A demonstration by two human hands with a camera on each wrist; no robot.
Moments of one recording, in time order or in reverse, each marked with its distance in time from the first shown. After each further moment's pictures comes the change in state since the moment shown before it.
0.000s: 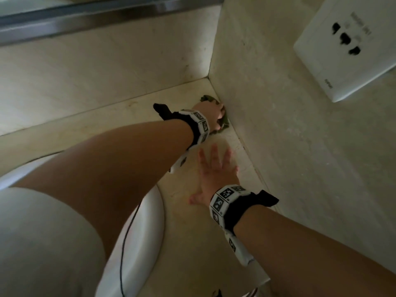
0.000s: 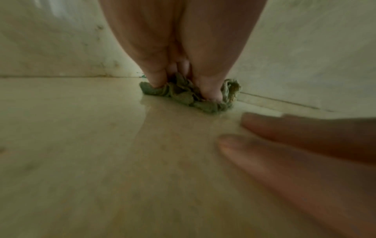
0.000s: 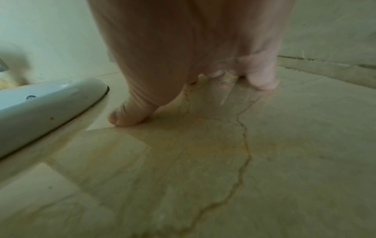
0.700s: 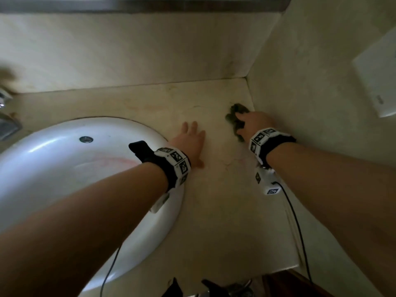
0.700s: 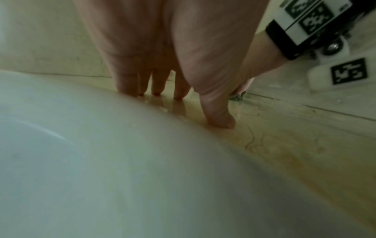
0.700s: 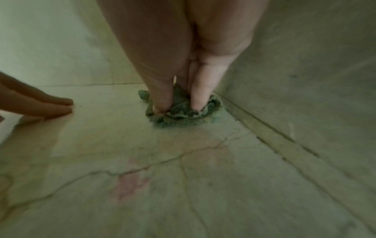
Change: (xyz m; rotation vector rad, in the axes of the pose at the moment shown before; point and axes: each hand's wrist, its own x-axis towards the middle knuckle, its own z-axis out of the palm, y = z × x) left_hand -0.152 -0.021 0.082 -0.277 -0.034 -0.305; right_hand 0.049 0.016 -0.110 -0.158 0.257 -0.112
